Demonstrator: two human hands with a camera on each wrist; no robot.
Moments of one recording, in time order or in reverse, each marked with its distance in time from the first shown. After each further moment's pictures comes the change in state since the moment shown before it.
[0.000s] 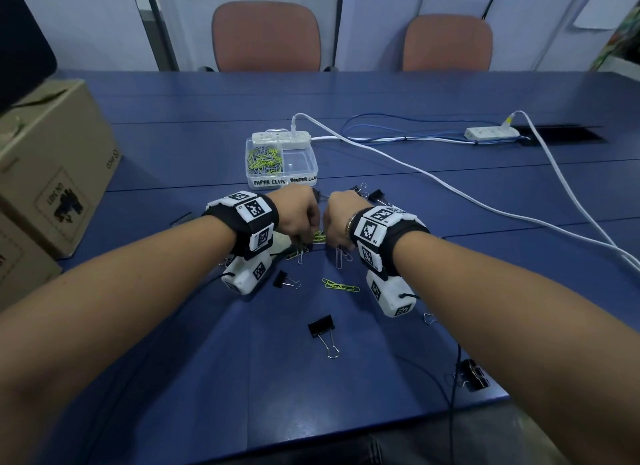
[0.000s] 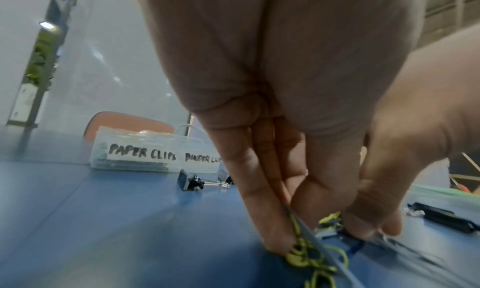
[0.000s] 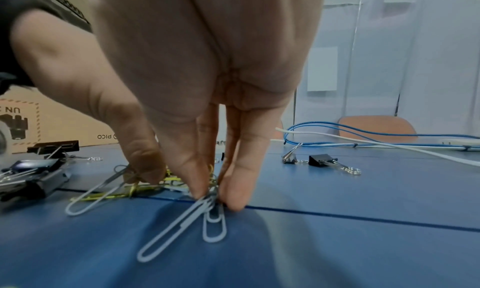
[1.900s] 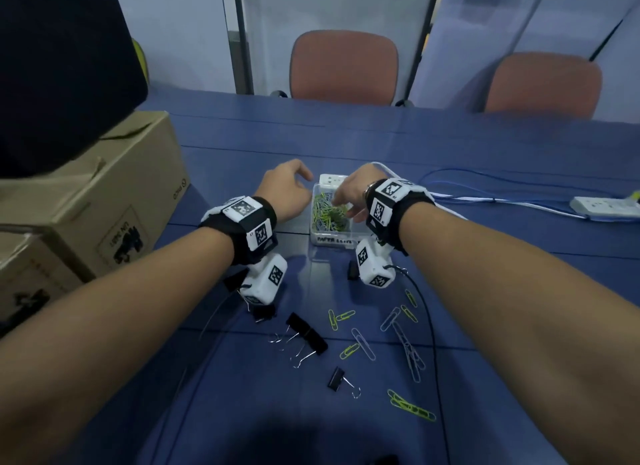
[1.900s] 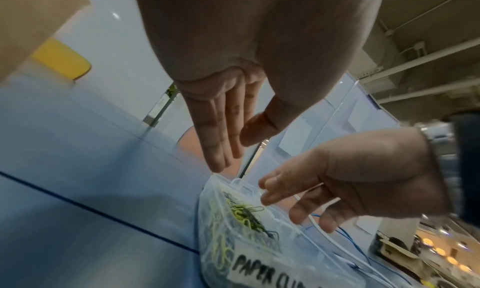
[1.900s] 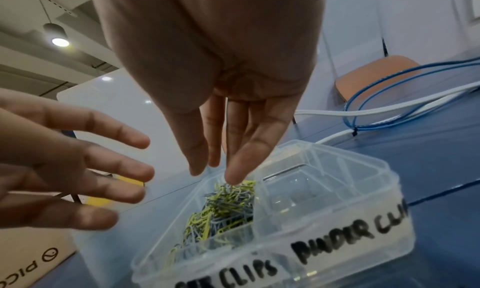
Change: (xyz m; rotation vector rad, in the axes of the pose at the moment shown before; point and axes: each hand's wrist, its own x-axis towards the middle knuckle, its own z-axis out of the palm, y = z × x) left_hand 0.030 -0.134 -0.083 -0.555 0.614 -0.359; right_hand 0.169 -0.086 -0.076 0.528 0.040 0.079
